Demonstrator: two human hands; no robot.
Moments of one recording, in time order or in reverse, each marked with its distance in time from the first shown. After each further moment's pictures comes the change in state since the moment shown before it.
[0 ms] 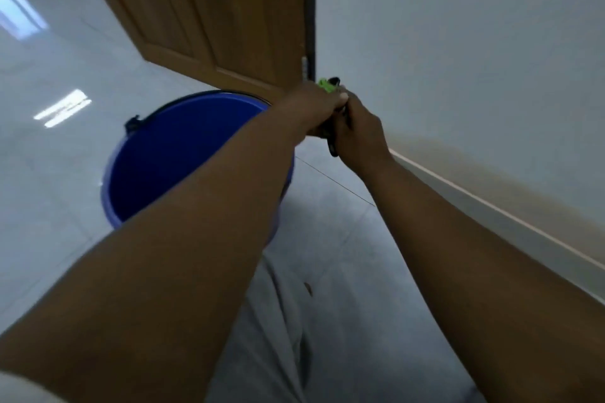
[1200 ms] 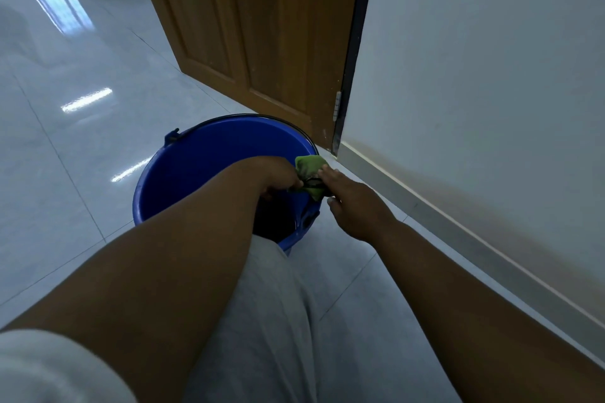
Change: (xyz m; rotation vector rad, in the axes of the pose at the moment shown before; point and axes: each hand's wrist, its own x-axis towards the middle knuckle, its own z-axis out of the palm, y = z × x) left_hand 0.026 -0.085 -0.088 0.601 -0.225 -0.318; right_hand -0.014 0.034 0.044 -0.406 -0.503 -0.174
